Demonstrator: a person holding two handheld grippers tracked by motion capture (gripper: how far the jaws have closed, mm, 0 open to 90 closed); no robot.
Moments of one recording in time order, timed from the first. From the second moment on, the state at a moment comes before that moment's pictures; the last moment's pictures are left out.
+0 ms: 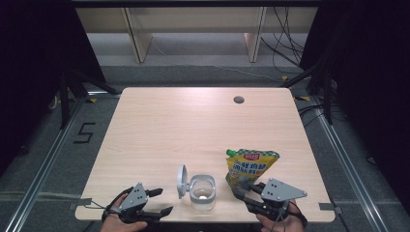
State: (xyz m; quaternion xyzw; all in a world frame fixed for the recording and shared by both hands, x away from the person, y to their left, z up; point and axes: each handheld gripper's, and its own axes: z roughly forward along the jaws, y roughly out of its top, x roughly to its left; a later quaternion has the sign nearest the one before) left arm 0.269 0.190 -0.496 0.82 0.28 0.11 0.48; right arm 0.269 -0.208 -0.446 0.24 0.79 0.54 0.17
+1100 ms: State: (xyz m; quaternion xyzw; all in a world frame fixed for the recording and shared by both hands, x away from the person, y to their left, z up) left arm 0.275 0.186 -0.500 0.82 0.28 0.10 0.49; right arm 0.308 -0.277 -0.485 0.33 0.77 0.52 0.18
